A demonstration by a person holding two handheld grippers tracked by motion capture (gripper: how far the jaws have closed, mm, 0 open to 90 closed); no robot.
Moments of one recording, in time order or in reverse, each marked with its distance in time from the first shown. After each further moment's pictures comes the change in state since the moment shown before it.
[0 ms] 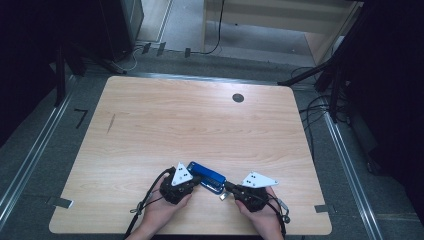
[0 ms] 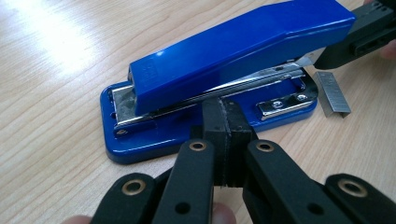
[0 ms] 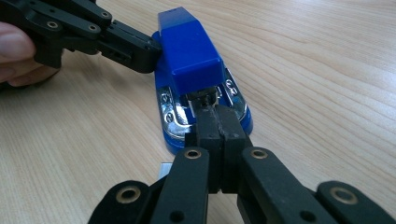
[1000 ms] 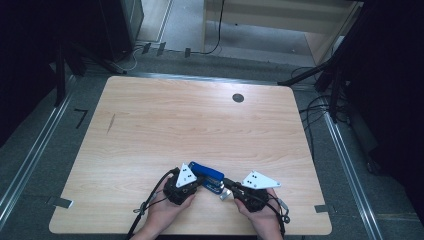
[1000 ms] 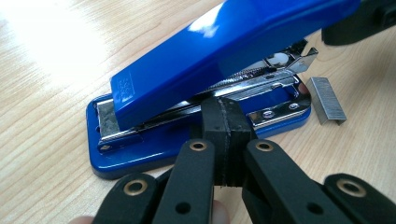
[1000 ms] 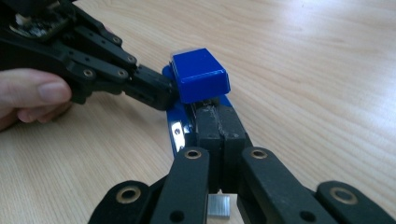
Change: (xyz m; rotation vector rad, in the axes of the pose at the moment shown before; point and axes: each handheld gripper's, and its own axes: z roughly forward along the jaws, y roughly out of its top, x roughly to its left) left arm -0.008 0.004 0.006 -0.008 0.011 0.017; right arm 0.011 0.014 -0.009 -0.081 -0.014 -0.039
